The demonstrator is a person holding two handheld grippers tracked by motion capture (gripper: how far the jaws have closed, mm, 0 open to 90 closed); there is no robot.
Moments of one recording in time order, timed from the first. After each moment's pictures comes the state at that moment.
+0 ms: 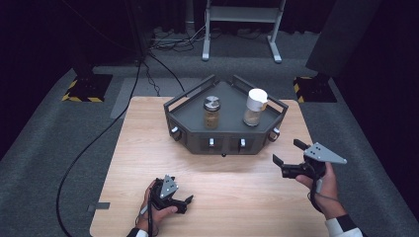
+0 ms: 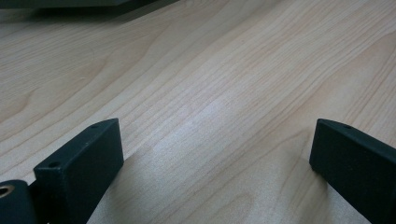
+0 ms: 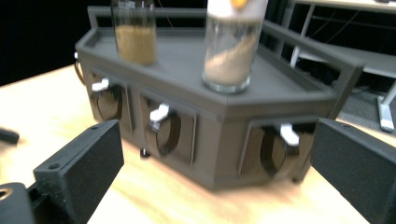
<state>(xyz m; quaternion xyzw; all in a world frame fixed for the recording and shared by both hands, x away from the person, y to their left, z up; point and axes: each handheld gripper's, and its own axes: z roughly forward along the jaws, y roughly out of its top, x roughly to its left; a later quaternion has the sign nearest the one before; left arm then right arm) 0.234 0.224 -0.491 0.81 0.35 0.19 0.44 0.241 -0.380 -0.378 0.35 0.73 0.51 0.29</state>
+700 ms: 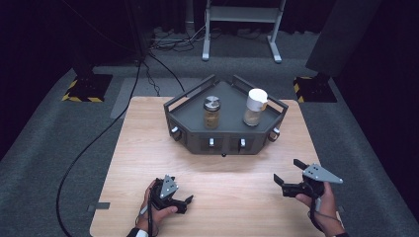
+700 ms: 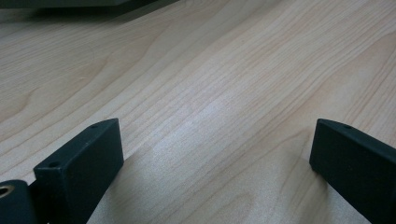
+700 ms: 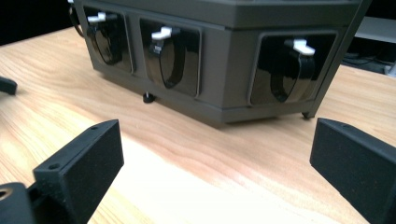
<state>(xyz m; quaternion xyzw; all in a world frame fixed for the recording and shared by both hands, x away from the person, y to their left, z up) 0.234 0.224 -0.491 0.81 0.35 0.19 0.44 0.218 -0.389 -0.425 0.38 0.74 0.49 0.27</state>
